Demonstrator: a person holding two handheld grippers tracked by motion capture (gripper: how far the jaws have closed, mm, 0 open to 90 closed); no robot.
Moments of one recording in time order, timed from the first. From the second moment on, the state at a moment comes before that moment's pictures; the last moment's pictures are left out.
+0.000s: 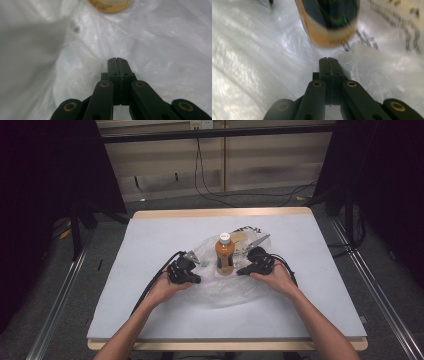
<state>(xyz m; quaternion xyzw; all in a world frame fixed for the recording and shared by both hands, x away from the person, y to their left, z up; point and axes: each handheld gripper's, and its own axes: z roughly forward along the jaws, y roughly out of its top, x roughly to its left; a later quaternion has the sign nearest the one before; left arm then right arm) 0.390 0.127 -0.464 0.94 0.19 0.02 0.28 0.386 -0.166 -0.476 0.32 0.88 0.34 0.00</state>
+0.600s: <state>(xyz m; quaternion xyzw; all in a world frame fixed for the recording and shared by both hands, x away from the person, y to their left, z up) 0.385 0.150 -0.466 0.93 0.23 0.01 0.30 0.359 -0.210 -0.475 0.34 0.88 0.34 0.03</state>
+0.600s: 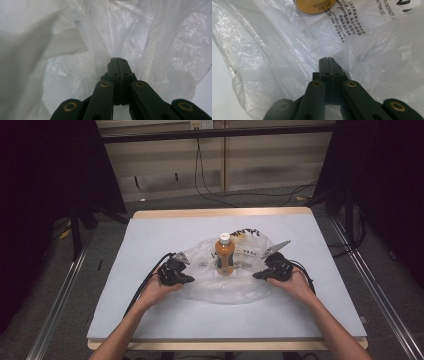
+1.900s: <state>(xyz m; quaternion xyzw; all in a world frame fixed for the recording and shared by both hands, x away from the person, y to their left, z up) 0.336 0.187 -0.414 0.80 0.24 0.12 0.54 0.304 -0.240 -0.422 0.38 0.74 0.54 0.17</state>
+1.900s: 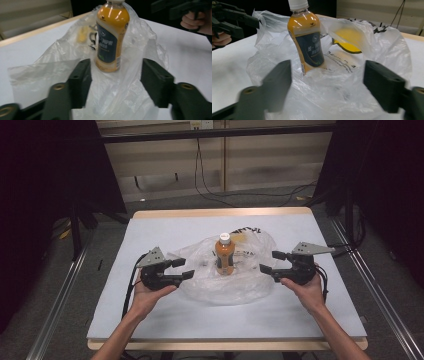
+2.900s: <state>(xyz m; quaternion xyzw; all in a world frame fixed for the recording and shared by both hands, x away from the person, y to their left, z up) 0.286 0.258 -0.421 0.76 0.31 0.18 0.54 0.232 -0.287 -0.430 0.45 0.70 0.50 0.22</state>
